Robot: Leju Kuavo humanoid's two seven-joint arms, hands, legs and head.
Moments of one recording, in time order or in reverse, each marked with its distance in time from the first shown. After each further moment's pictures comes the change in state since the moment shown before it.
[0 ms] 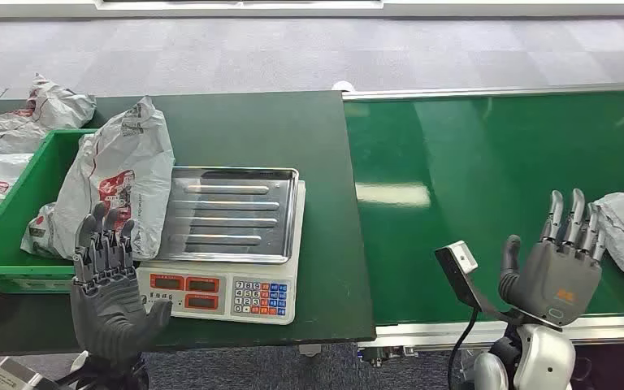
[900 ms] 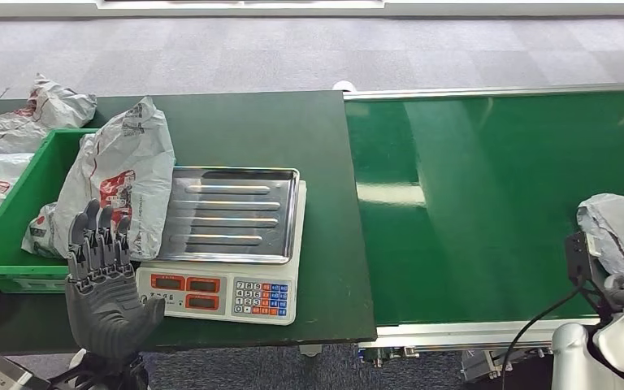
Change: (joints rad) left arm -0.008 -0.057 0.056 0.001 0.010 -0.076 -0.002; right arm -0.347 -0.197 -0.502 0.705 -0.066 -0.005 0.172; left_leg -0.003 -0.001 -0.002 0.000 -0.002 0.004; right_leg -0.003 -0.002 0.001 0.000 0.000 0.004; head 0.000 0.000
